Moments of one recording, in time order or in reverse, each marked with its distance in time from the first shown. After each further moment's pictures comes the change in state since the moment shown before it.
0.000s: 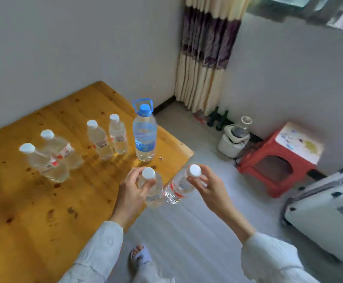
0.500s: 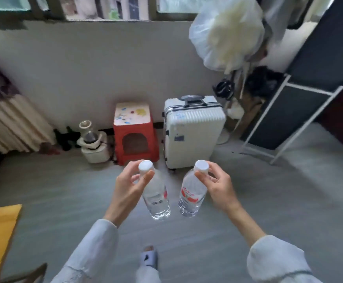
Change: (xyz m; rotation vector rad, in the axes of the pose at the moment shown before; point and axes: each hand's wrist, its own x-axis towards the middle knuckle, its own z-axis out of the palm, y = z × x) left_hand -0.169 0.243 0.316 -0.311 -0.924 0.302; right_hand -0.316 0.125 -0.303 0.343 0.947 0.313
